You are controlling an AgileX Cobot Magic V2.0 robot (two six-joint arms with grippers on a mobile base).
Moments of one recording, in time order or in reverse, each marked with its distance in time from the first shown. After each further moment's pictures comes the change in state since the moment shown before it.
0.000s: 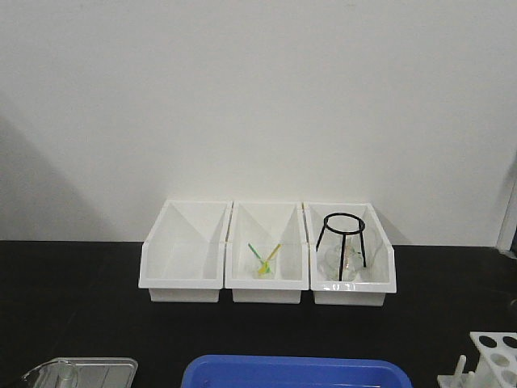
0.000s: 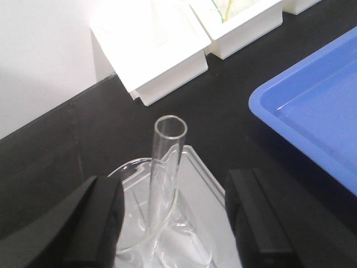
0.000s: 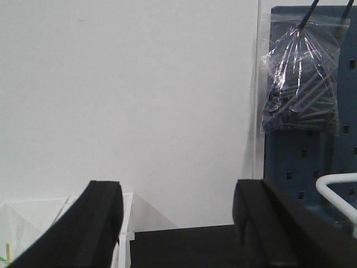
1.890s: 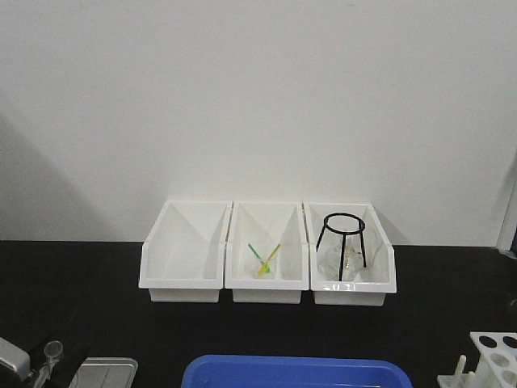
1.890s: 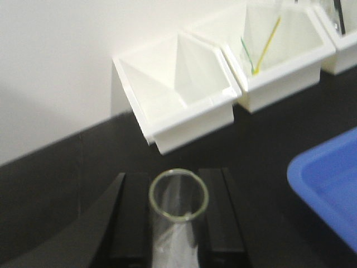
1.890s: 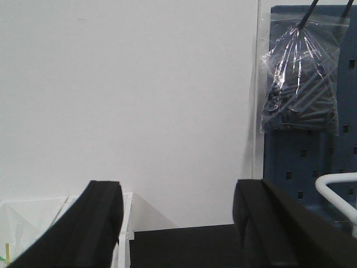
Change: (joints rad) left arm 0.000 0.326 -0.106 -0.103 -0.387 -0.001; right arm 0.000 0.000 0.000 0.000 0.001 -0.001
